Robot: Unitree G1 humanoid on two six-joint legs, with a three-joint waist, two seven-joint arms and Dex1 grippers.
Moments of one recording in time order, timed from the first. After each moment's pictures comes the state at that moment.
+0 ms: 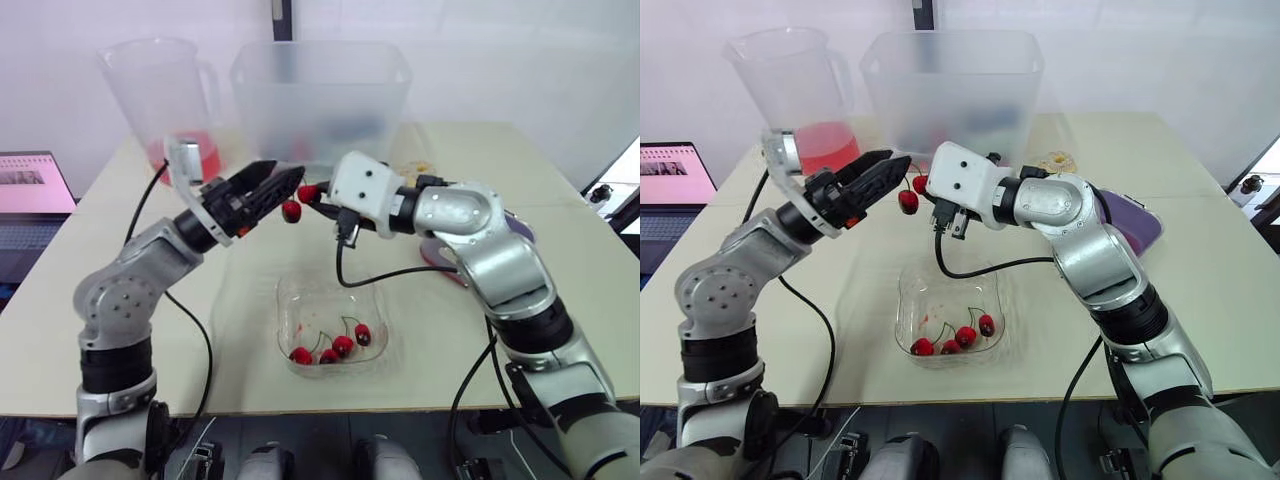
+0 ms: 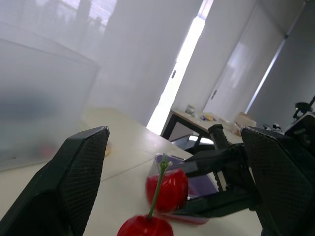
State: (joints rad) left arm -0.65 0.37 0.25 -0.28 -1.04 0.79 -0.42; right arm -0.91 -0.54 0.31 -0.35 0.02 0.64 0.79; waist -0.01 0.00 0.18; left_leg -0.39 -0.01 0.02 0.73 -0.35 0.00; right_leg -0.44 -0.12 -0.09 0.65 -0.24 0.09
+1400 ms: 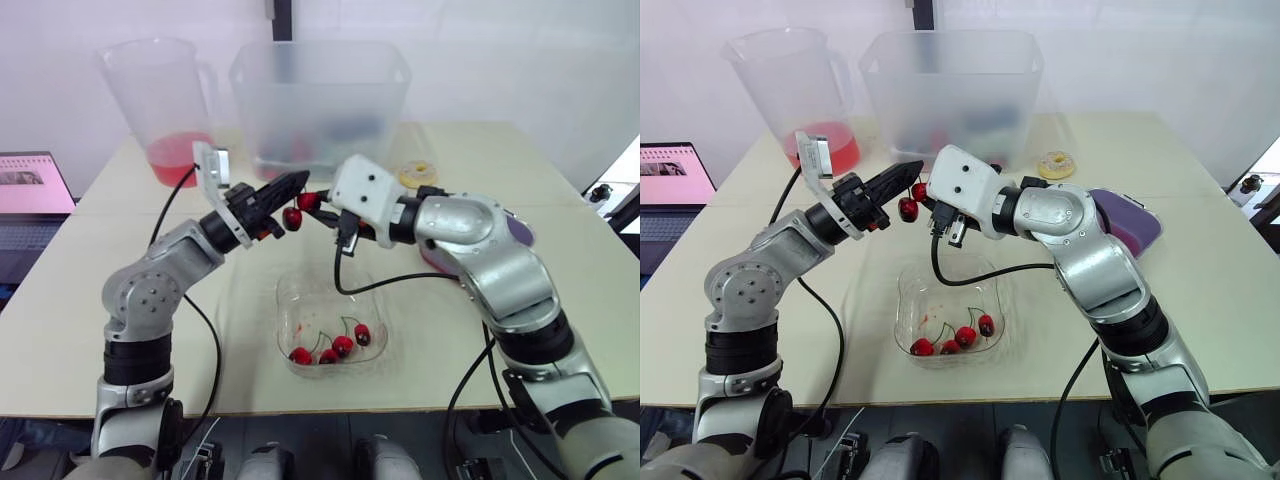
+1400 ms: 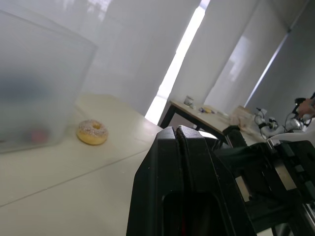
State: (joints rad) left arm -0.65 0.35 0.19 -0.22 -0.99 0.79 -0.44; right arm -0.87 -0.52 0.26 -0.44 0.10 0.81 0.77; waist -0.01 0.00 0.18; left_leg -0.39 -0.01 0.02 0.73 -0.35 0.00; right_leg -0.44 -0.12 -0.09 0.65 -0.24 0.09
